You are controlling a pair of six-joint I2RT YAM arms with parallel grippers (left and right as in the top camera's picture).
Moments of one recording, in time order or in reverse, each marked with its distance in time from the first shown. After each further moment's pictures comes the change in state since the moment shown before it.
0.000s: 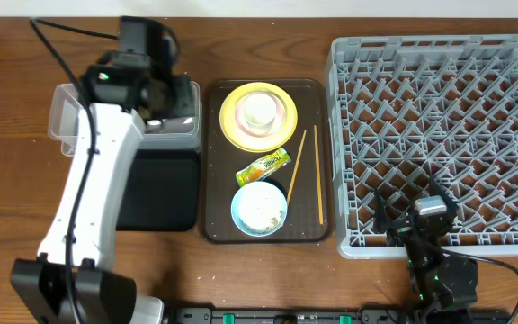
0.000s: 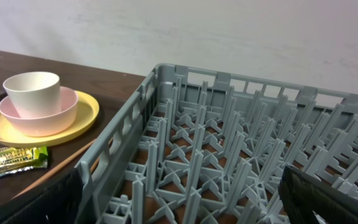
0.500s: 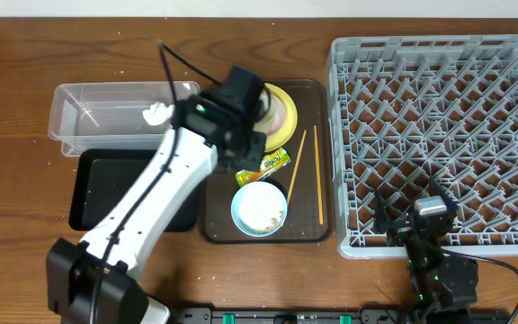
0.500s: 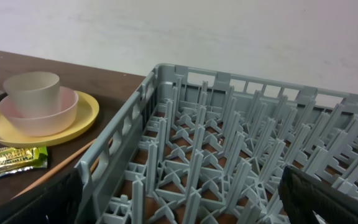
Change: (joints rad) left arm -0.350 0.009 -0.187 0.013 0.030 -0.013; right arm 0.000 0.000 0.000 -0.001 0.000 0.000
